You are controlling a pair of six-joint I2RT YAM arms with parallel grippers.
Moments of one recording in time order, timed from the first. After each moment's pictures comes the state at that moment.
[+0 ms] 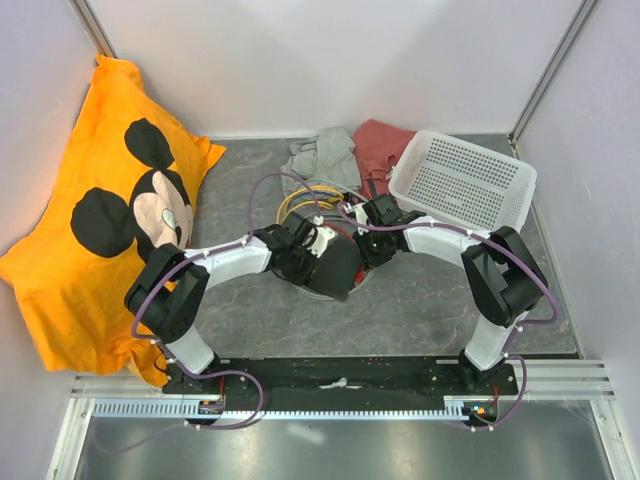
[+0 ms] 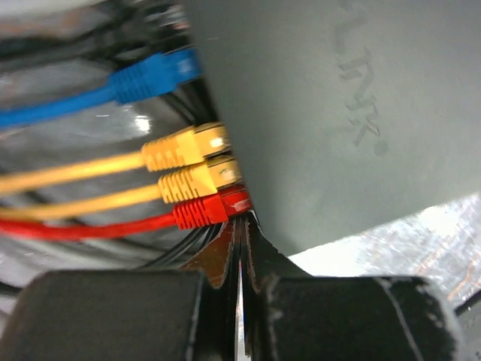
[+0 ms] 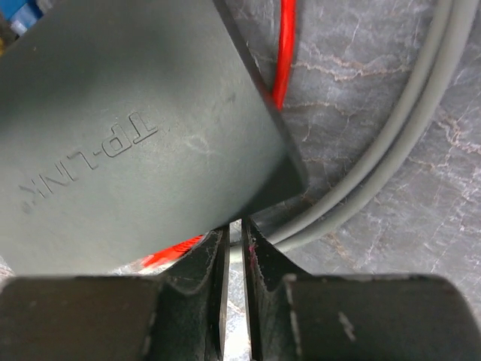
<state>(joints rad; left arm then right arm) -0.65 1.66 0.93 -0.38 0.21 0.06 0.57 1.77 1.07 -0.42 -0.19 0.06</state>
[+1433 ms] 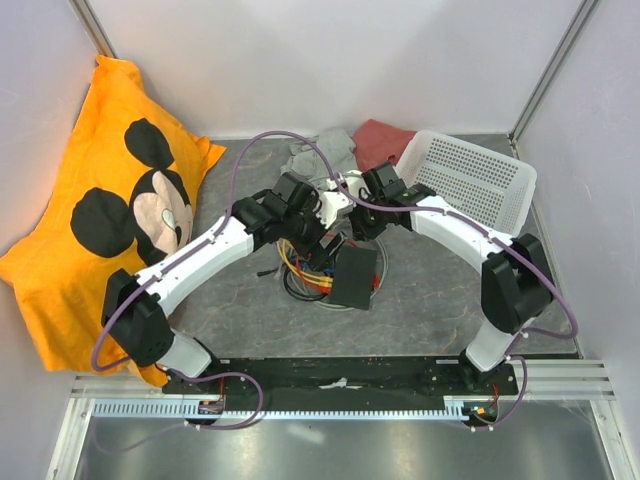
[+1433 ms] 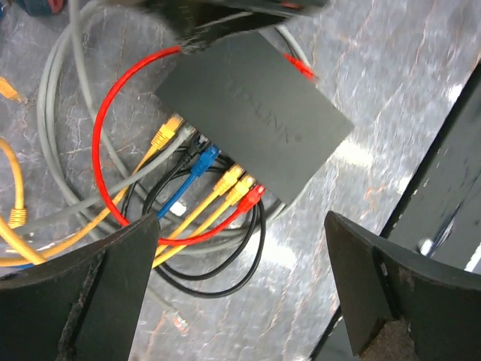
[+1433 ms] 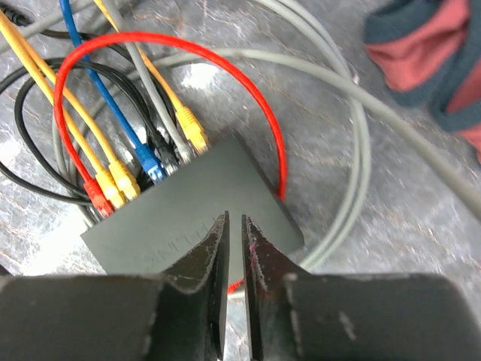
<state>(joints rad) -0.71 1.49 1.29 -0.68 0.33 0.20 0.56 1.70 1.32 -0.57 -0.24 -0.09</state>
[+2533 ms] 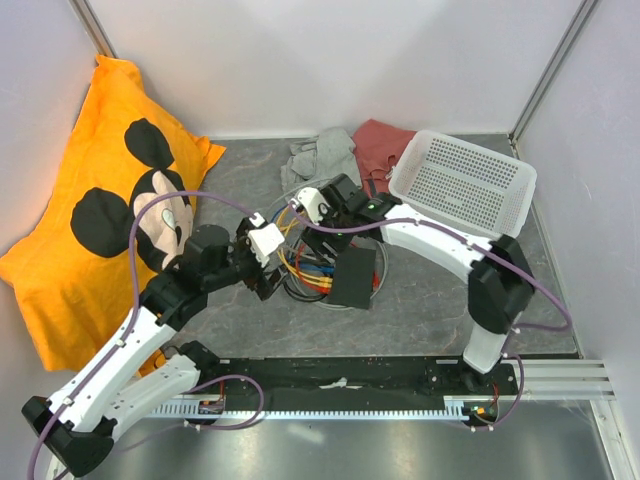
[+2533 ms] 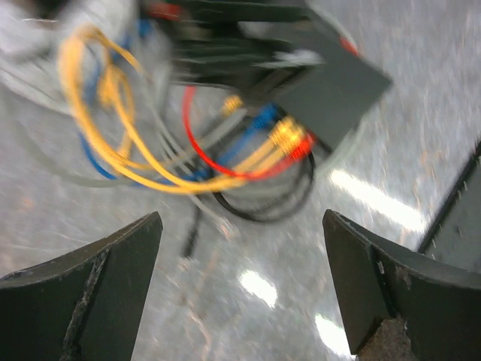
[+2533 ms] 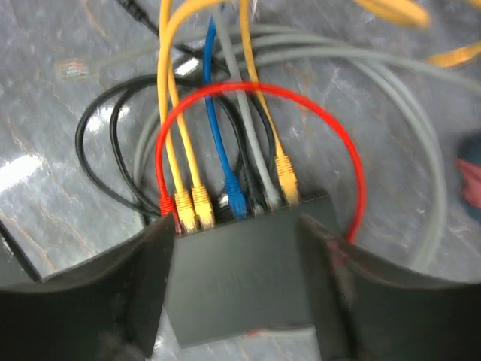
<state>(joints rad) -0.61 0.75 0.79 -0.56 0.25 0.33 0.80 1.83 1.49 -0.60 -0.21 -0.20</state>
